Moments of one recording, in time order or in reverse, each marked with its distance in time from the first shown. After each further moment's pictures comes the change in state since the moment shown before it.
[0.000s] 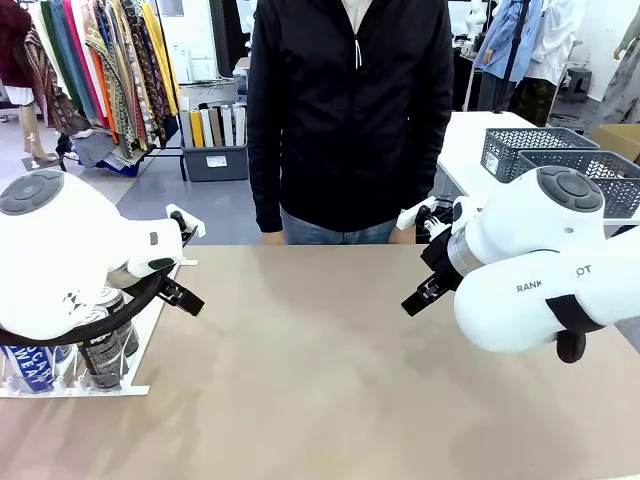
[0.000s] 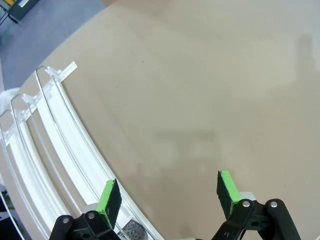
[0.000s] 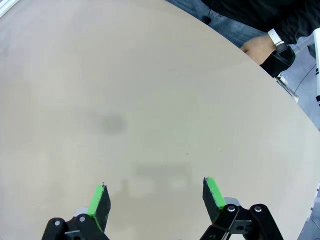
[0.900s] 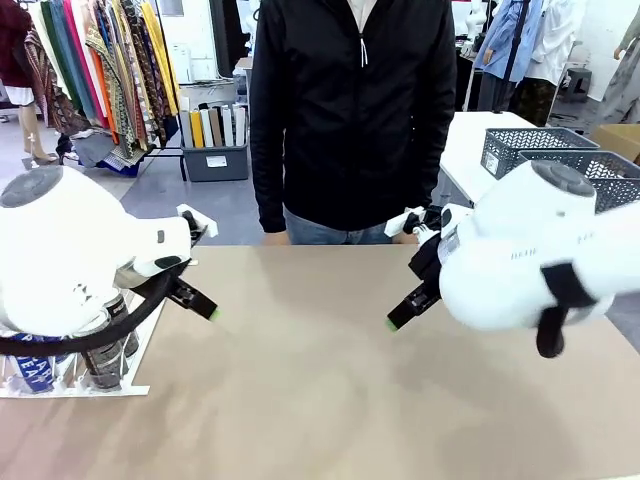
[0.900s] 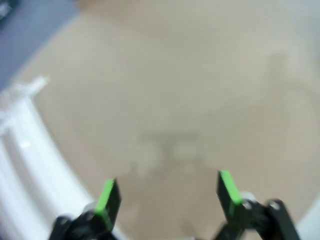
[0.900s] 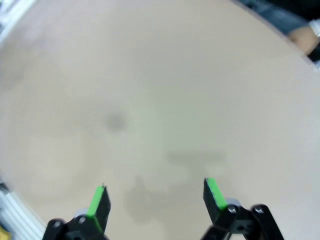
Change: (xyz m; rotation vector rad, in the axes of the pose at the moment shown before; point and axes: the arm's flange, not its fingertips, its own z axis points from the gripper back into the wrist) left arm 0.010 -0.032 0.016 -0.168 -0.017 -0.042; right arm 0.005 0.031 0.010 0.248 0.075 -0.040
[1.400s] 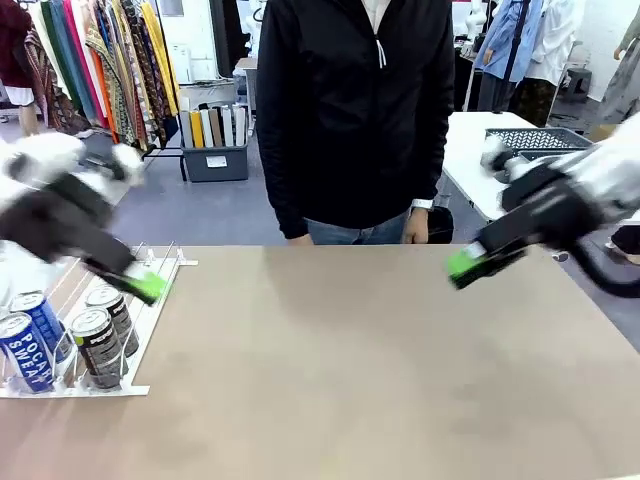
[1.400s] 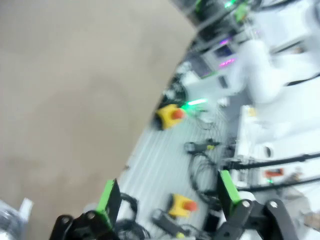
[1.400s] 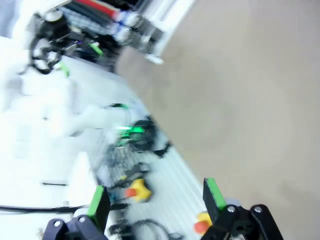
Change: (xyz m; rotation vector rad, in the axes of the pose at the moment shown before) left arm -0.031 0.017 0.155 -0.822 0.016 0.131; right arm -0.035 -0.042 0.154 0.765 -0.057 -0.205
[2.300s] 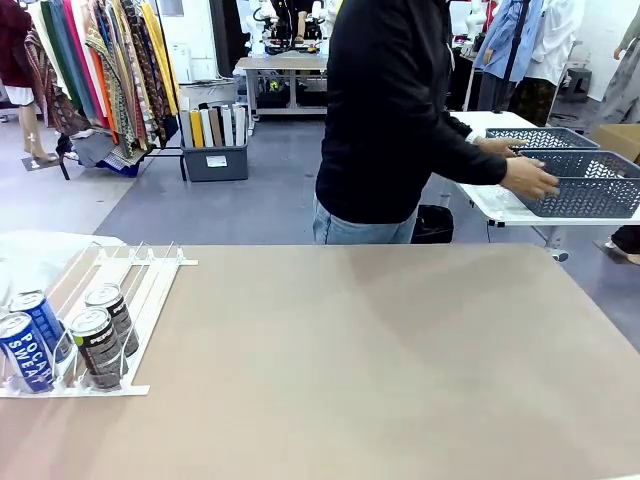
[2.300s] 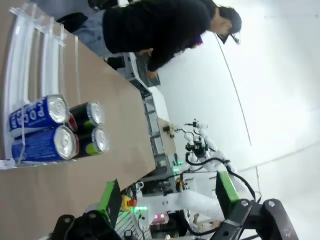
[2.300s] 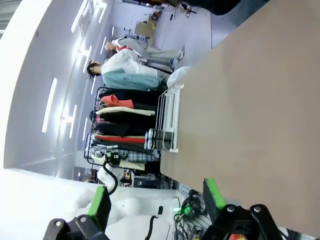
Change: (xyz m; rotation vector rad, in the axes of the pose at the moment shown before) left arm -0.264 0.104 0.229 -0.188 -0.848 0.572; right arm -0.194 -0.096 0.212 0.155 -0.697 -0.458
